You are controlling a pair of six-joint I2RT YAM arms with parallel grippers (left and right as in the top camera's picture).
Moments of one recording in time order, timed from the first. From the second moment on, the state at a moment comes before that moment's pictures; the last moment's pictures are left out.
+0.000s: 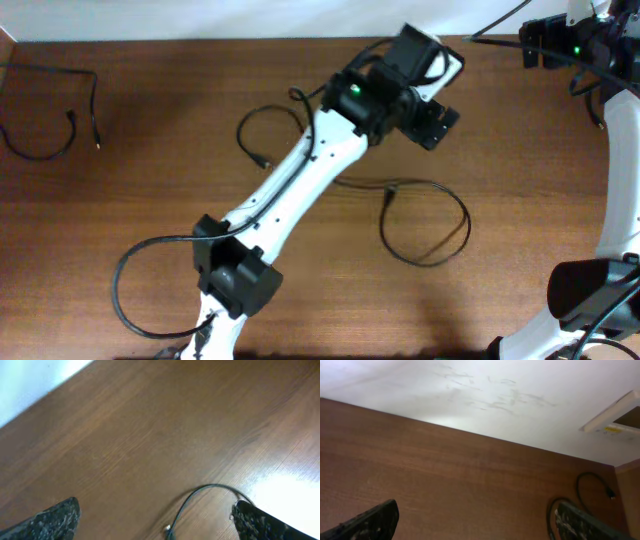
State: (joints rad) left arm -0.72 2.15 2.27 -0.97 0.07 0.06; right arm -0.19 1.84 2.03 -0.85 -0.15 -0.34
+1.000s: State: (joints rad) left arm -0.39 1.77 2.34 -1.20 -0.35 0.05; right arm 0.31 2.27 1.99 -1.42 -0.43 -0.69
